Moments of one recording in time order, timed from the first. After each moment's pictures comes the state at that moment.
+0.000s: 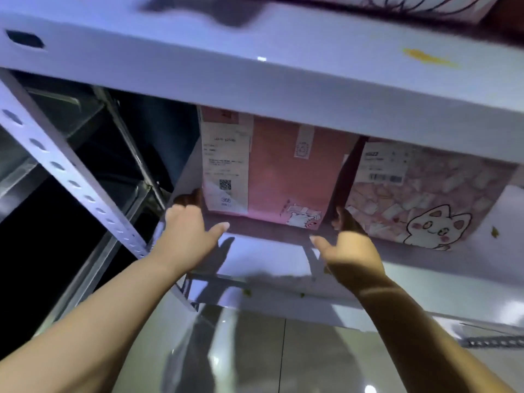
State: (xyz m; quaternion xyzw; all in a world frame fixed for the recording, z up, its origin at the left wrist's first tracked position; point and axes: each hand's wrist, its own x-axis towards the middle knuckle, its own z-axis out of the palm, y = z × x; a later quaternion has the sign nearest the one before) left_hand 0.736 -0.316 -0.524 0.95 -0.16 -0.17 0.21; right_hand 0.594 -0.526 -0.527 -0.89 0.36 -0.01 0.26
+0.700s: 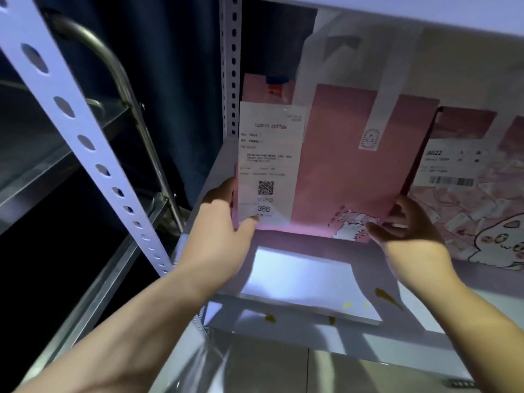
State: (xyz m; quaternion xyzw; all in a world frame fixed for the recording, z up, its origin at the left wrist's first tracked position) left_hand 0.752 -0.307 -0.548 0.84 -0.19 -0.11 0.49; right_hand 0.625 -0.538 -0.552 -0.82 0.36 -0.21 0.39
